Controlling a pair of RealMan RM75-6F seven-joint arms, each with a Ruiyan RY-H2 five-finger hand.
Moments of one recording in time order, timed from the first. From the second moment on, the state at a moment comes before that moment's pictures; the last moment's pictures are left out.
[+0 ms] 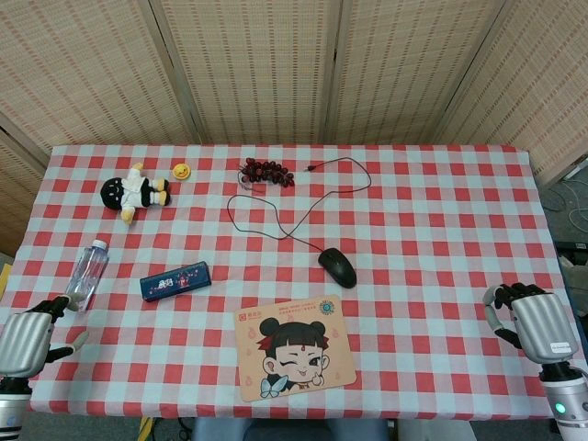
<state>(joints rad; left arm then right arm) -0.11 -1.17 -0.03 -1.56 1.53 1.48 0.02 0.10 -1.16 0.03 -1.49 -1.64 1.55 0.02</state>
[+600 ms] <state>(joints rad) -0.10 -1.15 -0.04 -1.56 1.51 1.49 -0.02 0.22 -1.14 0.05 -1.55 -1.66 1.39 -0.09</state>
